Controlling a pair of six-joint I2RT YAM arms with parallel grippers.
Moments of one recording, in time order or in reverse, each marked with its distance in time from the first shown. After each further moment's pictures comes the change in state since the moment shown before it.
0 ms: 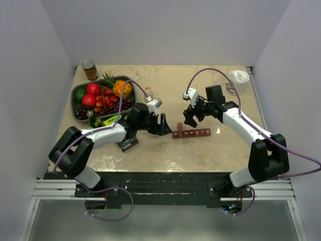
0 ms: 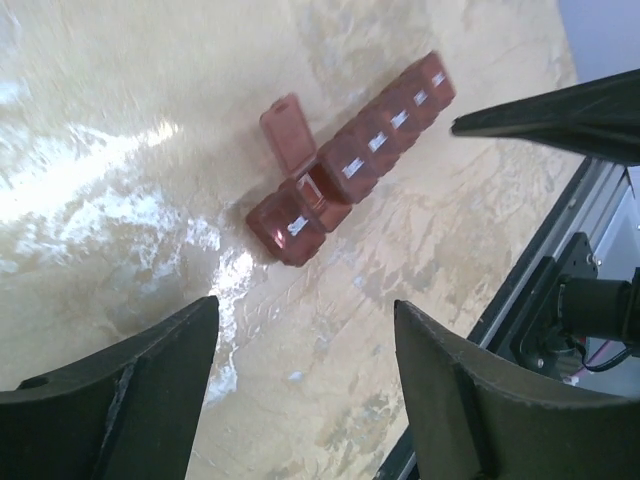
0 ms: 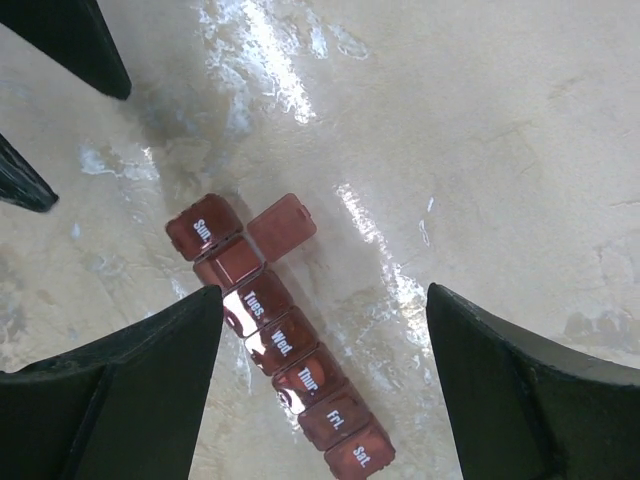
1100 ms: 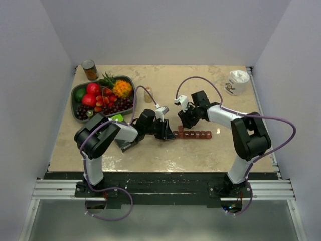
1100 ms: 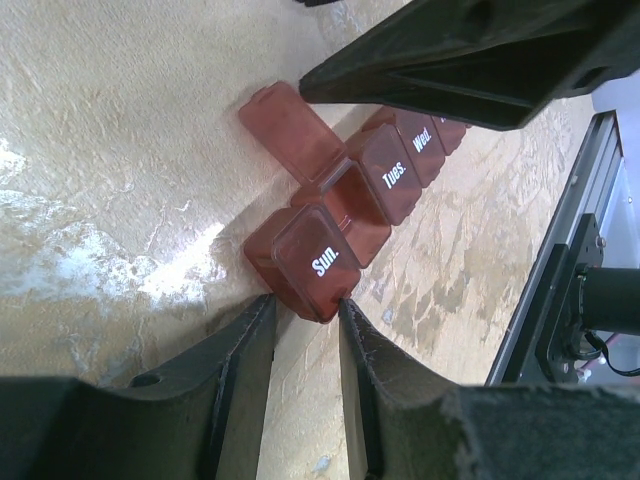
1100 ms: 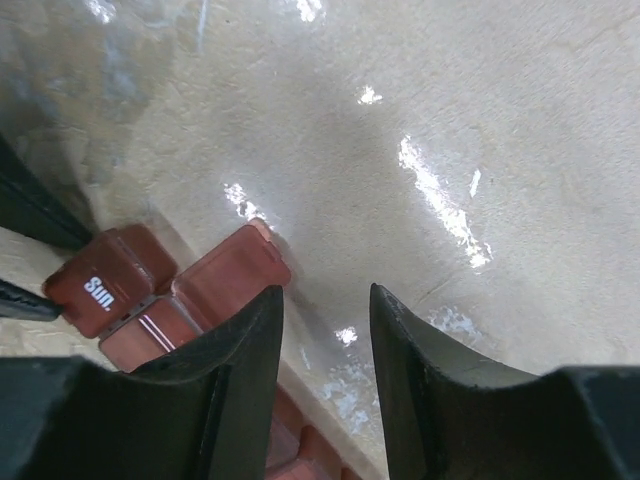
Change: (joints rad) left arm -0.029 0.303 -0.002 0.322 0.103 -0.044; right arm 0.072 0.268 0.007 0.111 0.175 0.128
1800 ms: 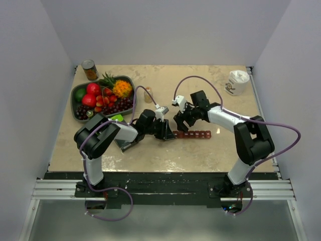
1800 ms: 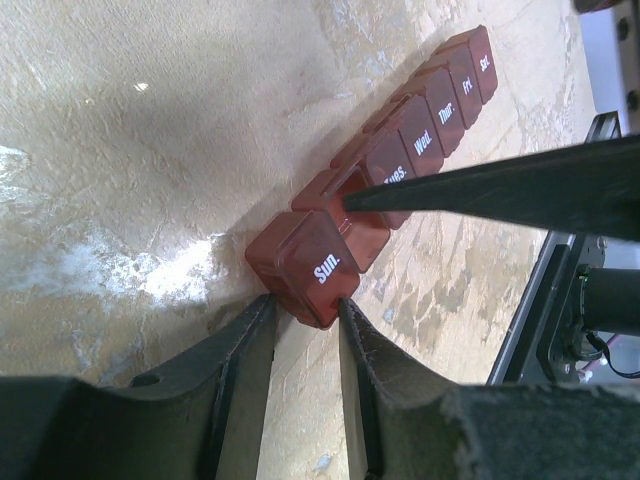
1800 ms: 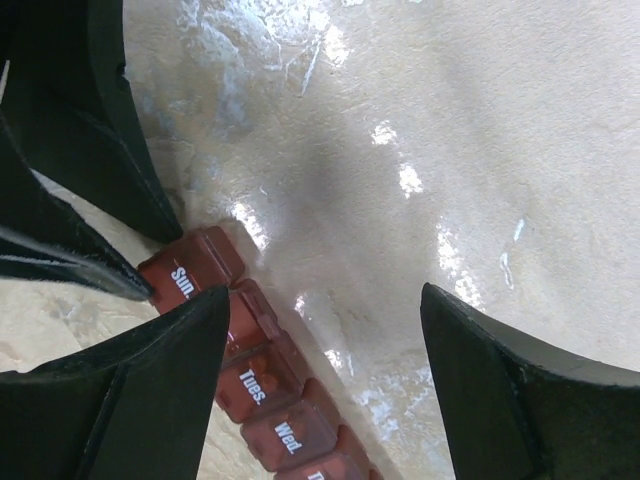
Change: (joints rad) left arm 0.000 -0.003 -0.004 0.000 -0.004 0.000; right arm 0.039 -0.040 -0.005 -0.010 -0.071 -0.043
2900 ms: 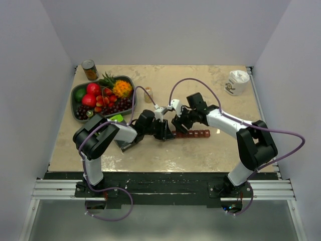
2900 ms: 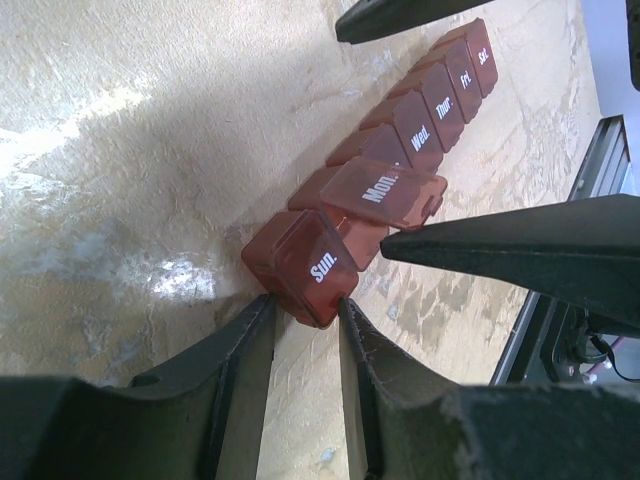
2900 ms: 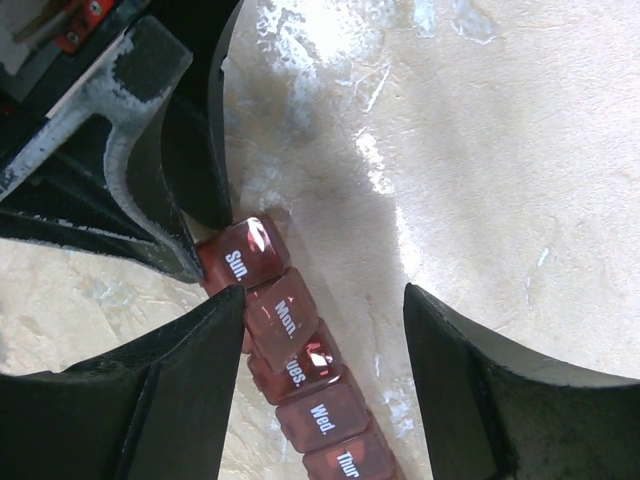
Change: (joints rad) left arm 0.000 -0.015 -0.018 0.007 -0.016 -0.001; right arm 0.061 -0.077 -0.026 -0.028 0.001 -0.075
